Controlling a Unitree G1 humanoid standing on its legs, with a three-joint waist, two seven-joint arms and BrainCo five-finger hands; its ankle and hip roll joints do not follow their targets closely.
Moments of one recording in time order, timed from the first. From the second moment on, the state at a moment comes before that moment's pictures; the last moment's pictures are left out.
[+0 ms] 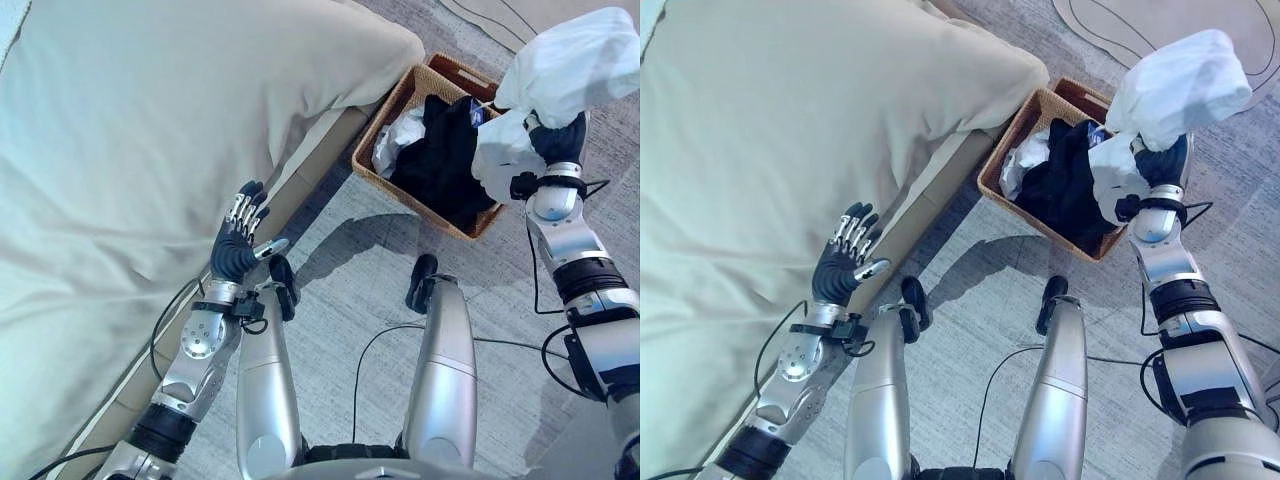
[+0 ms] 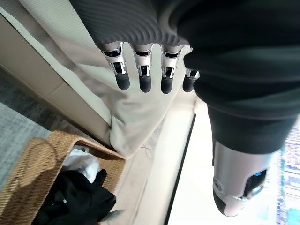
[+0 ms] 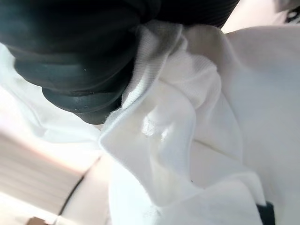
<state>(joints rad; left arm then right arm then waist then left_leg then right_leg) -0.09 0.48 -0.31 -0.06 -0.50 -0.40 0.18 -0.86 -0.69 0.25 0.89 0.18 -0.25 -0.51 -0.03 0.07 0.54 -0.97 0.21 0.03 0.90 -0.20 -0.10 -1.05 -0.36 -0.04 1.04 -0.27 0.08</state>
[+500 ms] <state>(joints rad) -0.04 0.53 -0.34 -0.11 -0.50 -0.41 0.18 -0.99 -0.72 0.45 1.22 0.06 -0.17 -0.43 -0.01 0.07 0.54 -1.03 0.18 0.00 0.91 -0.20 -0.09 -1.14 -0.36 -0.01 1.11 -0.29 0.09</state>
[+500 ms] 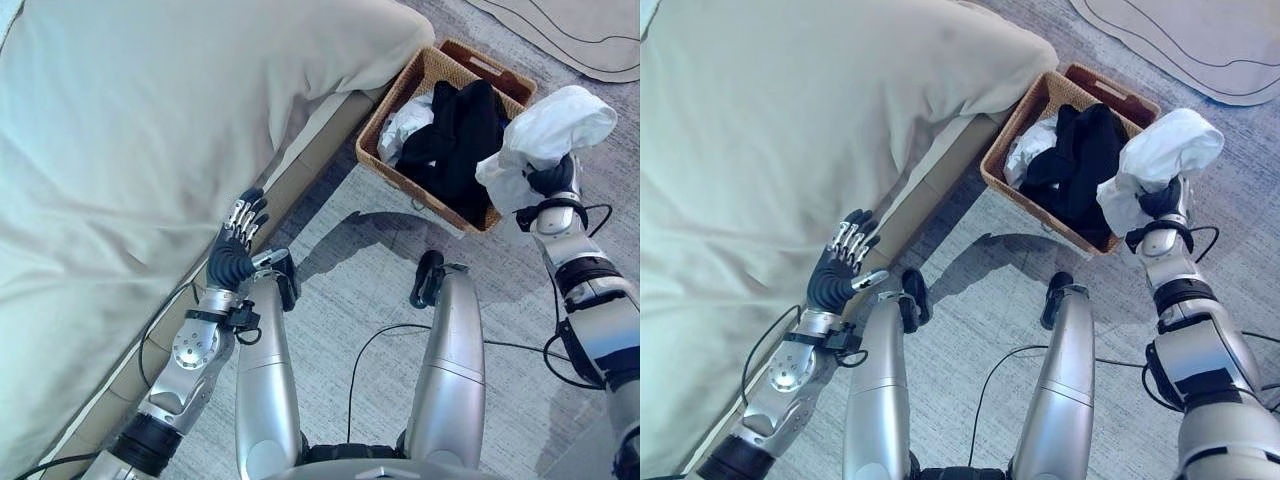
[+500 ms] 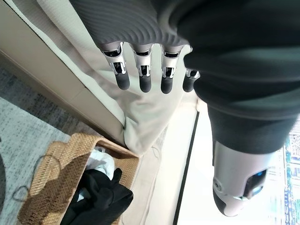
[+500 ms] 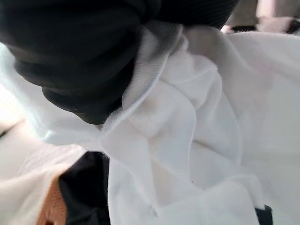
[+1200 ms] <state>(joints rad) -0.06 0.57 -0.37 -0.14 -0.51 -0.42 0.16 -1.10 -0.80 0.59 1.28 -0.13 -0.15 -0.39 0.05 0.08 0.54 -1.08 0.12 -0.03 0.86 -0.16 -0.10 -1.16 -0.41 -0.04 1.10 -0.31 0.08</state>
